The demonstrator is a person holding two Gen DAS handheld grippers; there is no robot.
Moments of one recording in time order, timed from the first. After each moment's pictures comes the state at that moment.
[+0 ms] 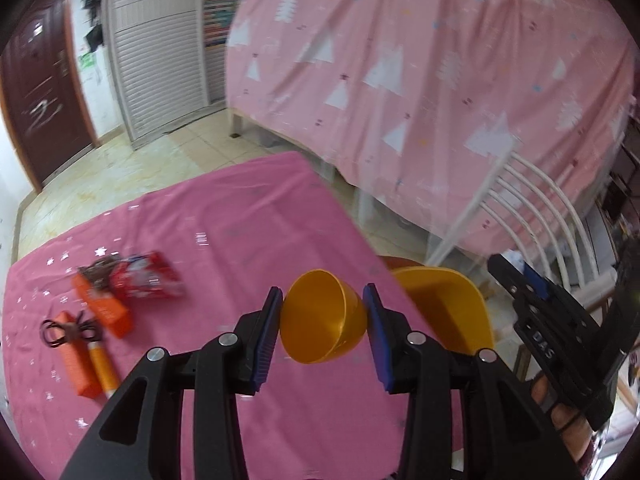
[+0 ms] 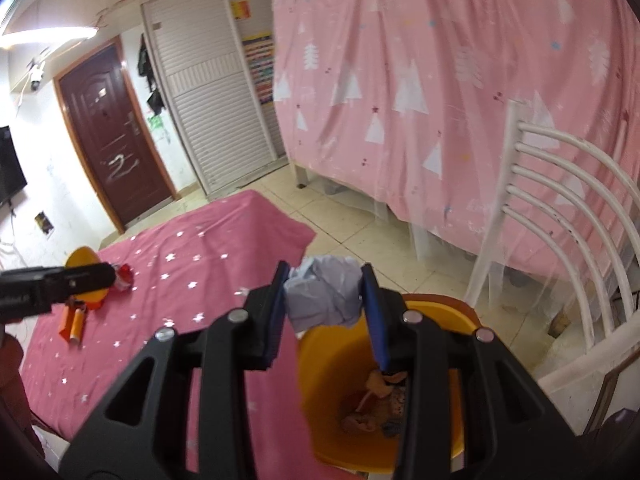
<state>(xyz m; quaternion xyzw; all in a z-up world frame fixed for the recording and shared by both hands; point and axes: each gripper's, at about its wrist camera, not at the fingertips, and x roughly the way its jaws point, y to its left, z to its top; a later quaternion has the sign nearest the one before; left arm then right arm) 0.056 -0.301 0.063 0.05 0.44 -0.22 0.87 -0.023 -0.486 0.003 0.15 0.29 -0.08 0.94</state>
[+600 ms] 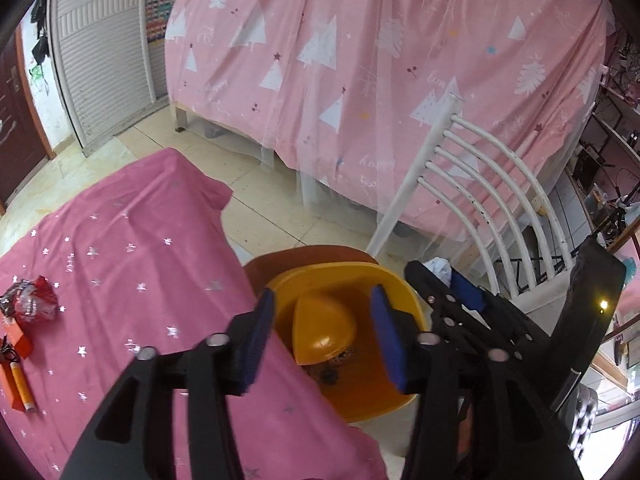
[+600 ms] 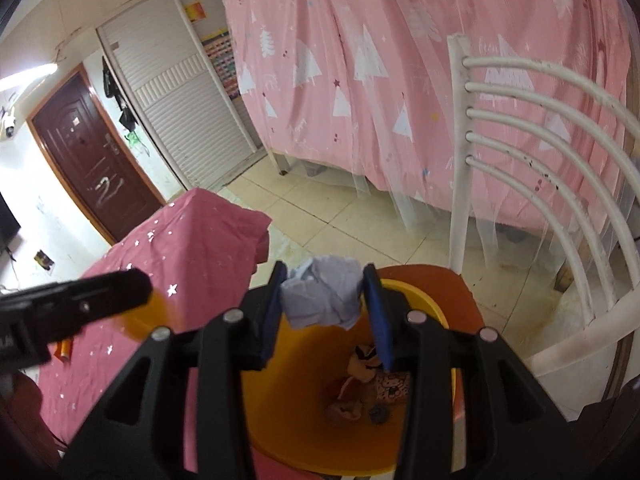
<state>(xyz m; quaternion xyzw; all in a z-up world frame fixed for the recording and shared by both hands) 0.038 -0.424 0.041 0.07 0.46 -0.29 0.83 -0.029 -0.557 -0.038 0.23 0.31 -0.10 0.92</state>
